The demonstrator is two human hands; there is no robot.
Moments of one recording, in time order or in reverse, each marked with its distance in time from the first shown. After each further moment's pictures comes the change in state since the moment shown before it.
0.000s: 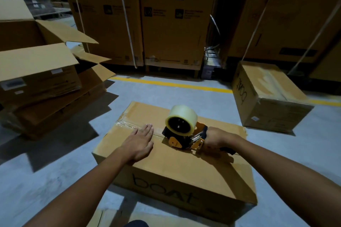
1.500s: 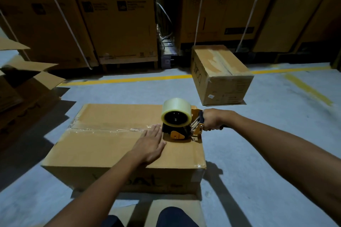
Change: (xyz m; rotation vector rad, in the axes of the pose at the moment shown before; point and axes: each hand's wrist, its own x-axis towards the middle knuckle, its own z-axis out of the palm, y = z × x) left_hand 0.031 0.186 0.011 -0.071 0.002 0.211; right_hand -0.083 0.138 -0.029 0.091 -0.009 0.169
